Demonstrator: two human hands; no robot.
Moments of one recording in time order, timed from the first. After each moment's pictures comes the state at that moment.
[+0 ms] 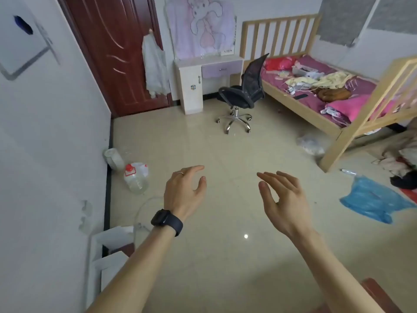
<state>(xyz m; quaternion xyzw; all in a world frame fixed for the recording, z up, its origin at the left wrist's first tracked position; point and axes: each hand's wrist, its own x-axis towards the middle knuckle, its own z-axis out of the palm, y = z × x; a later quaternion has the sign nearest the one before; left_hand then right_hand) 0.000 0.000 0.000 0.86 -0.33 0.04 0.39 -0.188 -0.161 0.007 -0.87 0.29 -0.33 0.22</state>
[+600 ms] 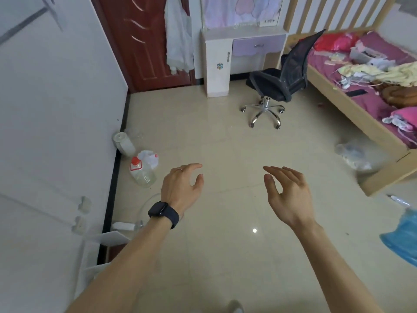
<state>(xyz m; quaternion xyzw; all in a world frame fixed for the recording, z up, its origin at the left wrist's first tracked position) 0.237 -0.155 -0.047 0.93 -0.25 0.00 0.29 0.075 -0.361 -0.033 -0.89 0.29 -0.24 0.28</state>
